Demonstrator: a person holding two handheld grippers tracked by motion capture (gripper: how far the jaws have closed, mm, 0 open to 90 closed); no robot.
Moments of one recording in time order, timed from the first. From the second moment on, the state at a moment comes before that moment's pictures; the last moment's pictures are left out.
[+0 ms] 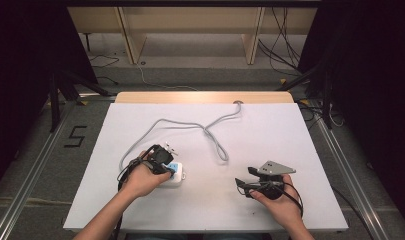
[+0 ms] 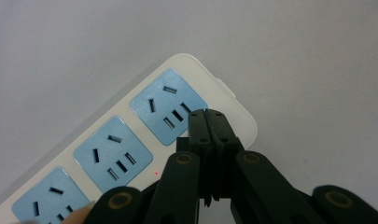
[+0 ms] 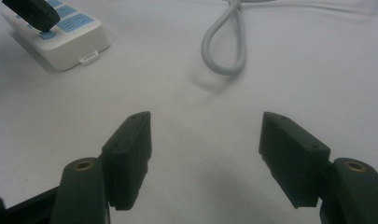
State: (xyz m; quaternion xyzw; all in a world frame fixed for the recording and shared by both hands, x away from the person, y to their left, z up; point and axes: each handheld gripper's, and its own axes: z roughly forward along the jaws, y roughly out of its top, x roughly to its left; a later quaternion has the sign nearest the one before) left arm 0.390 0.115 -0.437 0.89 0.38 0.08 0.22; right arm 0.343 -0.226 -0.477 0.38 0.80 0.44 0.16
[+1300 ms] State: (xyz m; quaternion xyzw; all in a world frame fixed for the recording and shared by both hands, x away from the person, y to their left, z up) left arm 0.387 0.112 -0.440 0.90 0.38 0.10 0.21; right arm 0.342 -0.225 -0.477 0.38 0.80 0.44 0.16
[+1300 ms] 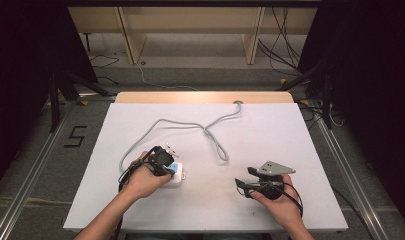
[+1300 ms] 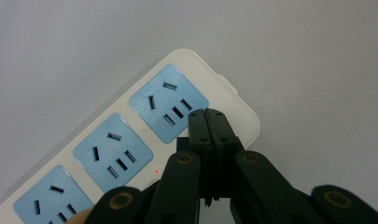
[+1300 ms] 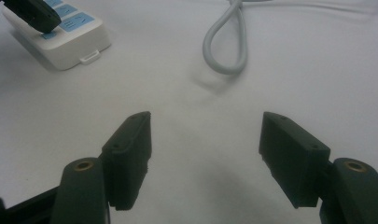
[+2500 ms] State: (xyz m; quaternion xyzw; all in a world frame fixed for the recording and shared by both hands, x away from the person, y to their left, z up) left arm 0.385 0.115 -0.443 0.89 0.37 0.10 0.23; right arm 0.343 -0.224 -0.478 0.38 0.80 0.44 0.16
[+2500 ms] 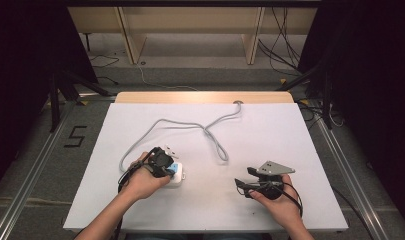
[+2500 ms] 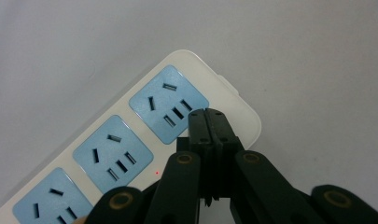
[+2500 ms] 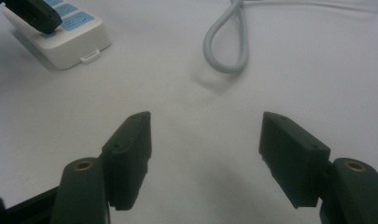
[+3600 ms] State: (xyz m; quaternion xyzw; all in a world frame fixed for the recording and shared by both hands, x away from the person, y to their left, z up) left arm 0.381 0.142 -0.434 0.87 0.37 0.11 0.32; right arm 0.343 -0.228 -0.477 0.38 0.80 0.44 0.16
